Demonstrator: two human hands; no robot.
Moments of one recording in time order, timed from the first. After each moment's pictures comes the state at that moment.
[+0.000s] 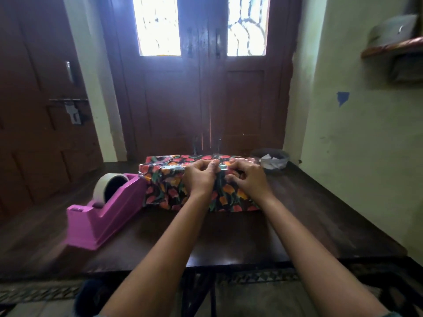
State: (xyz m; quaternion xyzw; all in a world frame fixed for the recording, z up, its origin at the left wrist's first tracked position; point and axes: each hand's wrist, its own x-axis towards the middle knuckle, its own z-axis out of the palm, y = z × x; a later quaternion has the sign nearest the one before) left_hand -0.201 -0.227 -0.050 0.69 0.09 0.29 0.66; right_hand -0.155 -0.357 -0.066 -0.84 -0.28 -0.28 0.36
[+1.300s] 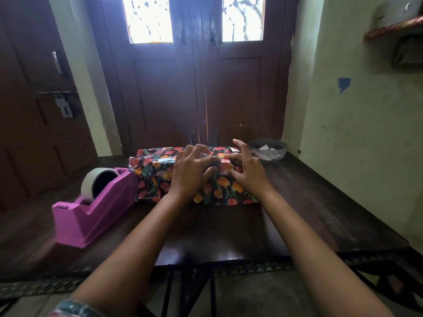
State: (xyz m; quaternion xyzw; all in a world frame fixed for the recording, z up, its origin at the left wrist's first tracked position) left_hand -0.188 -0.197 -0.061 0.89 -0.15 0.42 0.10; right_hand -0.150 -0.364 -0.073 -0.84 -0.28 -0.26 0.40
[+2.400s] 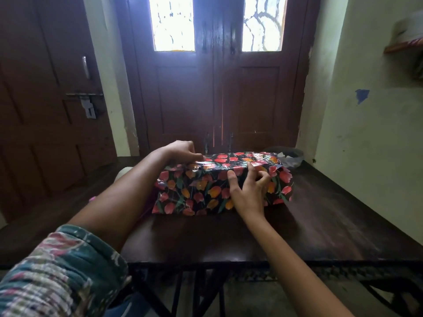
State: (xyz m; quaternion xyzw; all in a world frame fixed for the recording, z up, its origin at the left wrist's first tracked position) left_hand -0.180 -0.112 0.018 0.99 0.01 0.01 0.15; right_hand -0.220 -0.294 -0.080 -0.85 -0.06 -0.21 0.48
